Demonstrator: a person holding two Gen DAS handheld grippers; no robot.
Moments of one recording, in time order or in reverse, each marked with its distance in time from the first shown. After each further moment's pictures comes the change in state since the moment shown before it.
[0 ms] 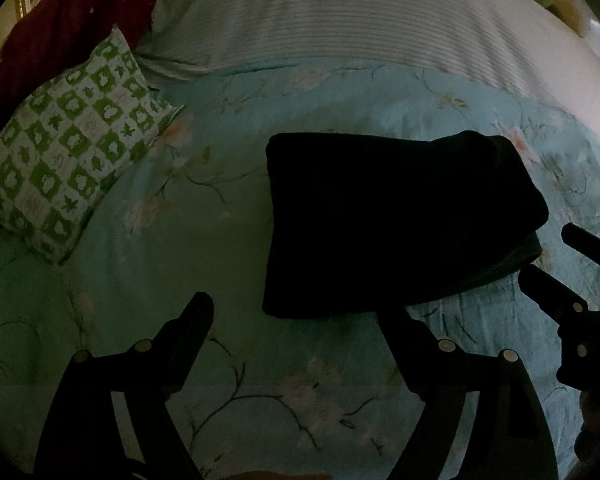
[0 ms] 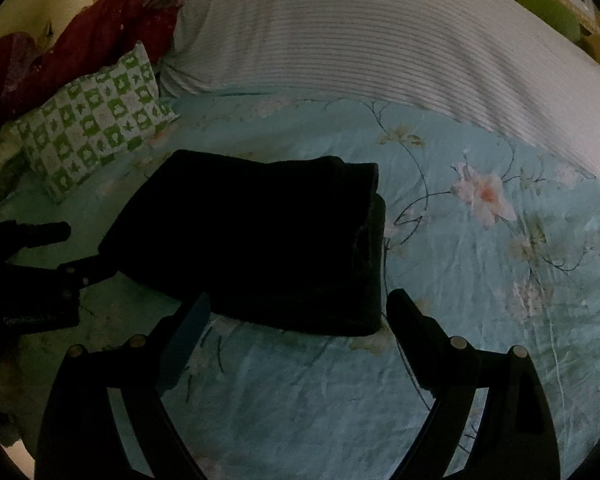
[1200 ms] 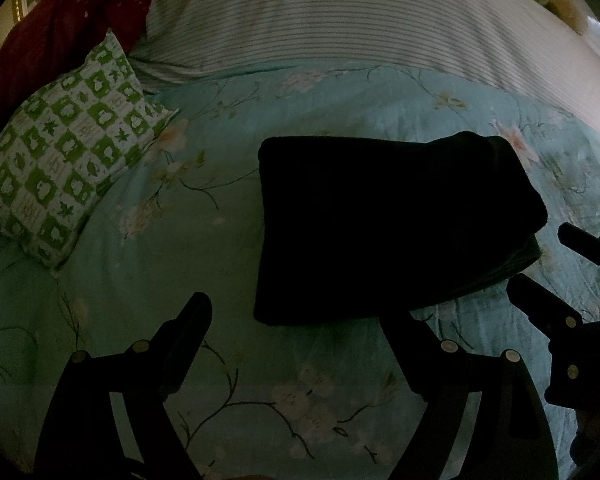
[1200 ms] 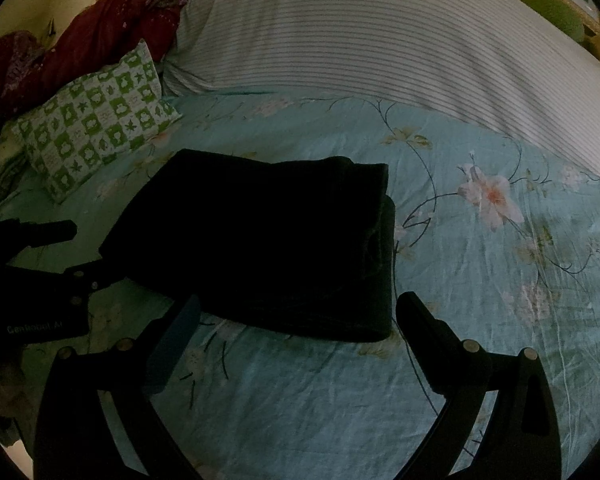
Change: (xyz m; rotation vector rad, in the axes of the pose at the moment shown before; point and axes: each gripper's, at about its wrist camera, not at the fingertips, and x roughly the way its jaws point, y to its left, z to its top) left arm 0.004 -0.004 0.004 0.017 -0.005 -0.007; right arm 0.005 0.005 0.000 0.000 -0.002 0.011
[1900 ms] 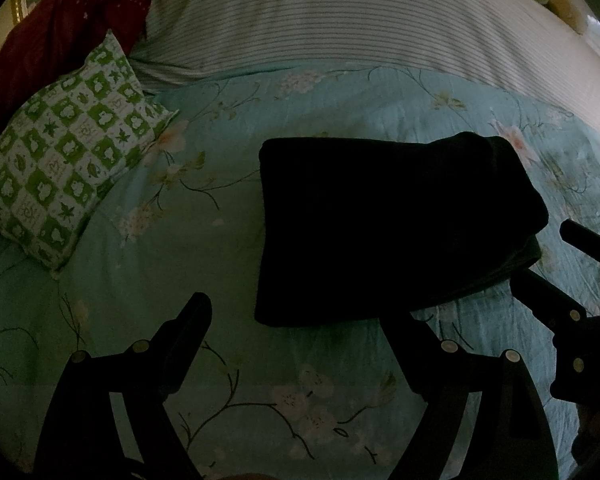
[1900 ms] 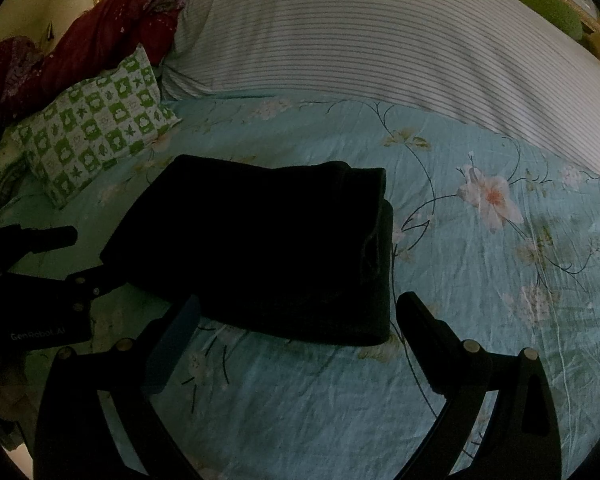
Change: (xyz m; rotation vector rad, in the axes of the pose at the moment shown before) left arm 0.000 -0.002 0.001 0.003 0.000 0.002; right arm 0.001 -0.003 0.004 0.005 -0.005 0.005
